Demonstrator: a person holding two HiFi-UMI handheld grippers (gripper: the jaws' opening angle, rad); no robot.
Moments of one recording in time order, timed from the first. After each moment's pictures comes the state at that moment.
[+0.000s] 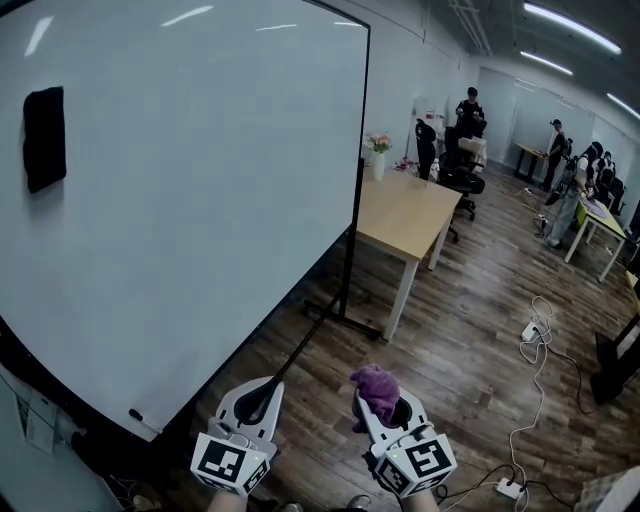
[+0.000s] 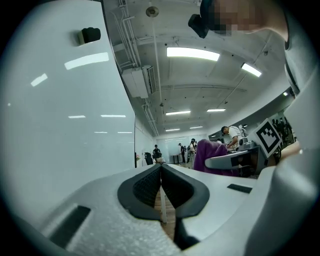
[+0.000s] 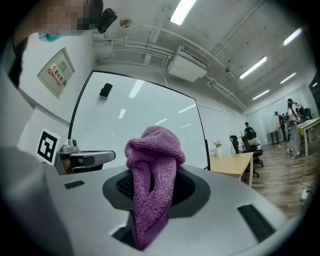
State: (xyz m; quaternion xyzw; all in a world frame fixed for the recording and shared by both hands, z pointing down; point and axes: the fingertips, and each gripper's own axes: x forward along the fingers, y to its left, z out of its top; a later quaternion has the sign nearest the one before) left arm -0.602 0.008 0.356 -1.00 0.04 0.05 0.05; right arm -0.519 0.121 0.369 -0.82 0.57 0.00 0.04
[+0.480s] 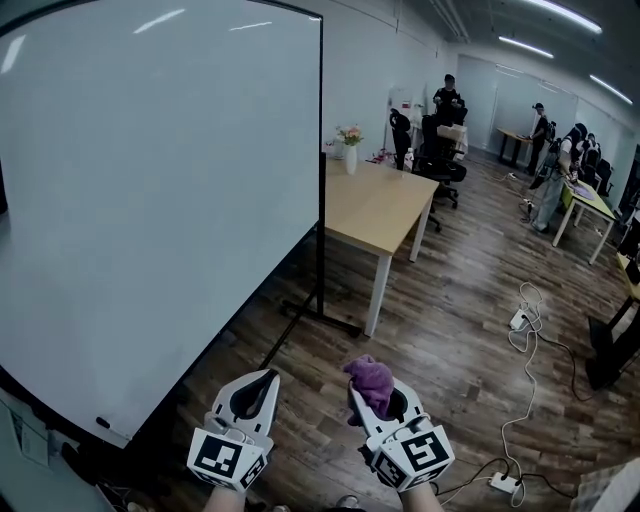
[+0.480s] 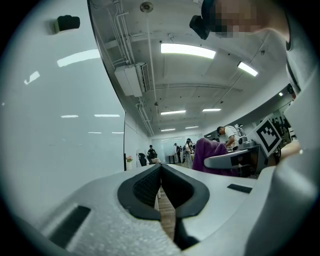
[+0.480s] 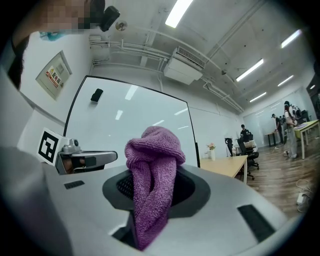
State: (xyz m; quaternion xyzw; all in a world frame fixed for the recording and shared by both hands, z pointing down) left arm -0.516 0.067 0.356 -1.00 0.01 0.05 0.06; right arm -0.441 0.179 0.369 -0.83 0.56 0.01 0.05
